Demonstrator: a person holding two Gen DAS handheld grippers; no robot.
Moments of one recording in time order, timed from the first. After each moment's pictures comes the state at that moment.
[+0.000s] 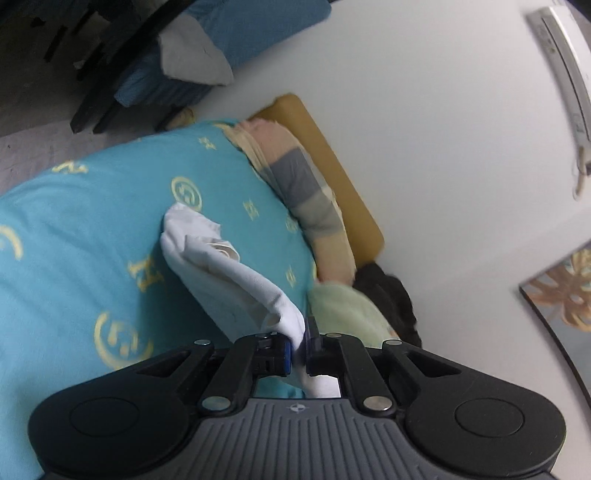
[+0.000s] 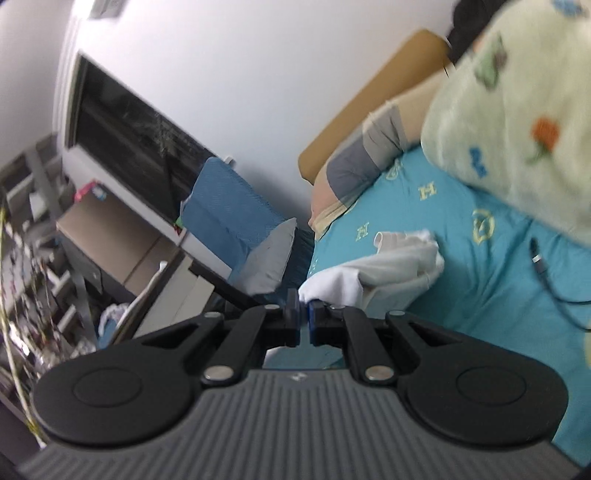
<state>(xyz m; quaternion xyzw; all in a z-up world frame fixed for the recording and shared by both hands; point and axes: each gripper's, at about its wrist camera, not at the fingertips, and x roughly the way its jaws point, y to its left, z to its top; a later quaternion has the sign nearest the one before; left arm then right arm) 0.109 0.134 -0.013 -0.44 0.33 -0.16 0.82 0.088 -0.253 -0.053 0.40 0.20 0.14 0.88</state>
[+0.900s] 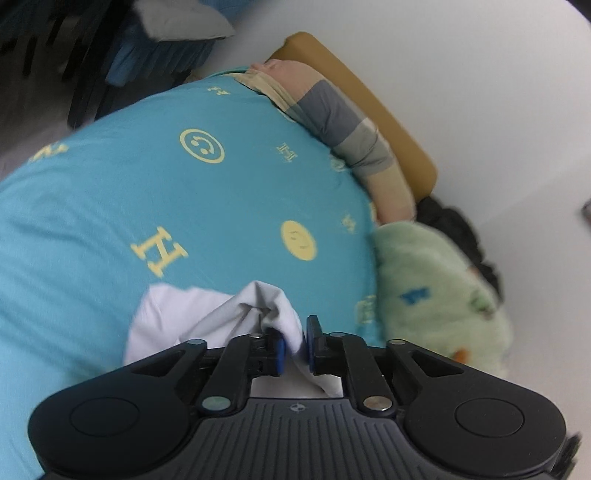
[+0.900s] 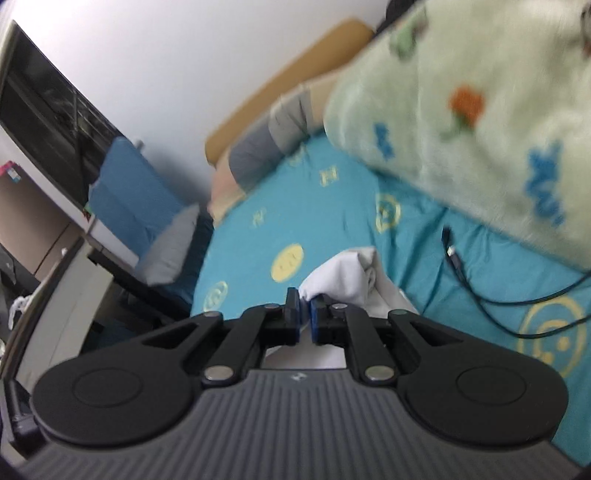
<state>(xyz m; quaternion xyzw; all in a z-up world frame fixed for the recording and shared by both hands) 0.202 0.083 -0.097 -0.31 0.42 -0.14 0.84 0.169 -0.273 -0.149 0.38 0.30 0.03 0.88</state>
